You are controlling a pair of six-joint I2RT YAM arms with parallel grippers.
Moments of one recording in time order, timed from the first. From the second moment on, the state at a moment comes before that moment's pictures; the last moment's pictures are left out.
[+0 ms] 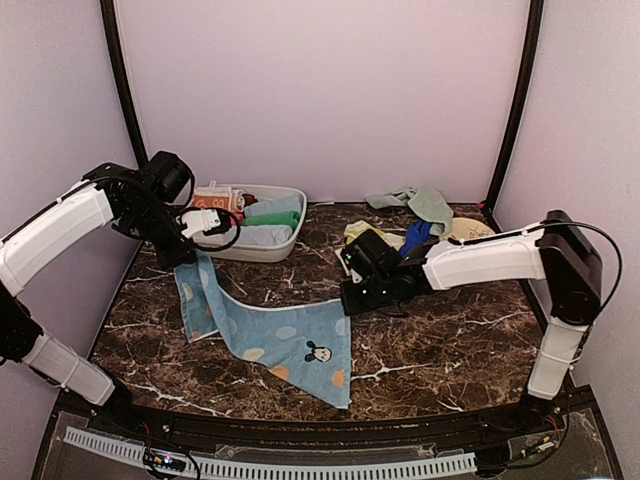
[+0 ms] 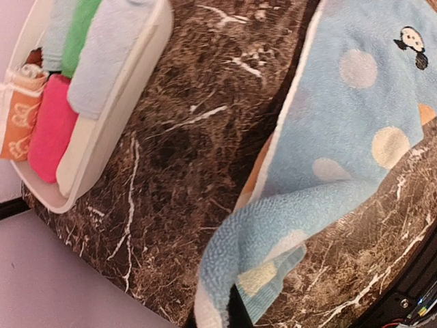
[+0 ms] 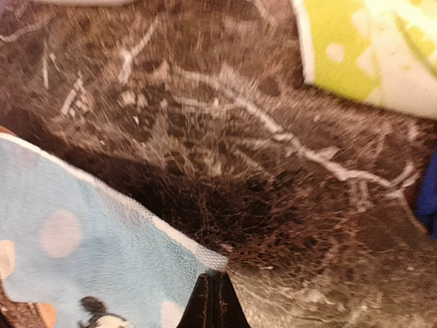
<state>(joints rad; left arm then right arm) -0.50 1.40 1.39 -1.18 -0.07 0.65 0.95 1.89 1.21 -0.33 0.13 0.55</state>
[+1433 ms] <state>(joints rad) -0.42 1.21 0.91 -0.92 -0.15 0.72 0.78 1.33 1.00 -0.53 0.32 0.67</state>
